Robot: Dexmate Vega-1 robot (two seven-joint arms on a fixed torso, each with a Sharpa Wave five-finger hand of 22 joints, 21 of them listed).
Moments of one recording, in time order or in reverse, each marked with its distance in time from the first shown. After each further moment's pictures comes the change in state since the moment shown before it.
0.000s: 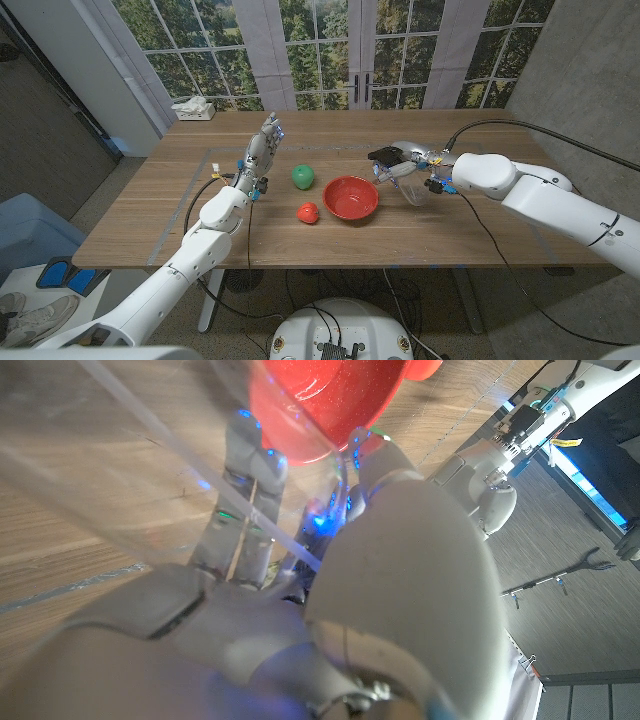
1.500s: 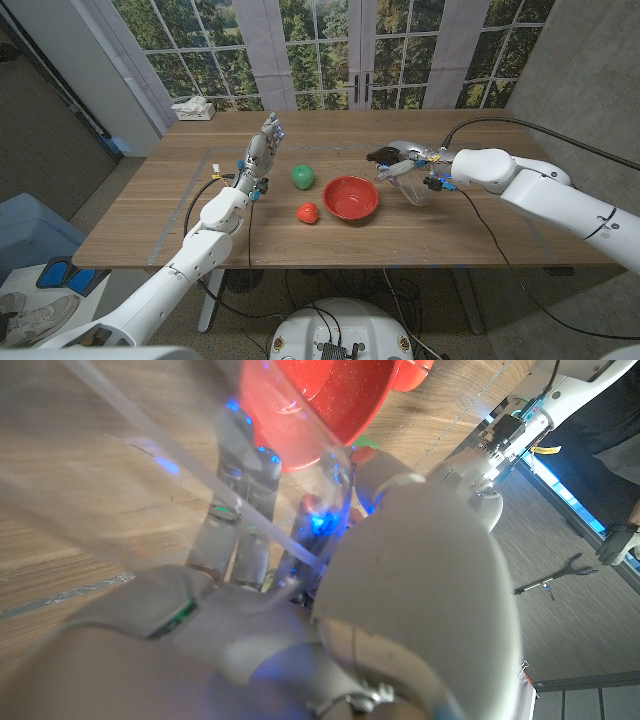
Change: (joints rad) left arm 0.000 -0.006 0.001 0.007 -0.003 -0.011 -0.004; left_hand 0.003 -0.003 -0.004 -0.012 0.000 0.000 0.000 0.000 0.000 0.000 0.000 0.000 0.000 0.000 0.000 0.000 0.000 0.000 0.000 0.000 0.000; right arm 0.035 0.009 -0.013 0.030 0.014 0.022 0.066; right_hand -0.071 -0.010 0.269 -0.007 0.291 0.170 0.091 0.366 0.483 0.100 0.100 -0.010 -0.002 0.041 0.041 0.017 0.000 0.085 0.018 -0.058 0.174
